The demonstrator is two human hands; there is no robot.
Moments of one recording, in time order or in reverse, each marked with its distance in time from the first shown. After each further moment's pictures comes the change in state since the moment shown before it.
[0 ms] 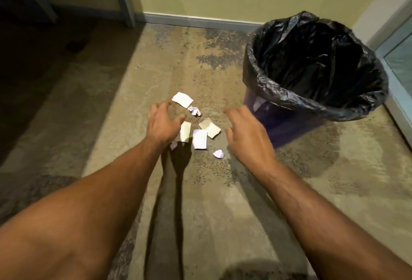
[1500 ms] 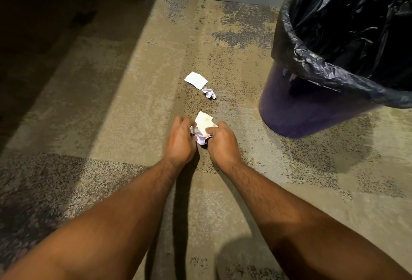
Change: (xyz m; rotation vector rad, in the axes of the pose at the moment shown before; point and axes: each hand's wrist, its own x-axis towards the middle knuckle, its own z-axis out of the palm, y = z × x) left_hand -0.046 -0.063 0.068 0.024 0.018 0.229; right_hand -0.008 -0.012 0.159 0.273 -0.199 0.310
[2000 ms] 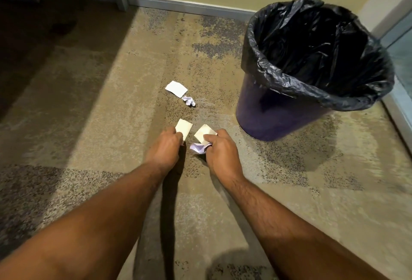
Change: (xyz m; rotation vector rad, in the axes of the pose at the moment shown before) left_hand 0.003 0.004 0.004 0.340 -0.230 0.149; right_hand -0.033 0.012 -0.051 0.021 0.096 -0.023
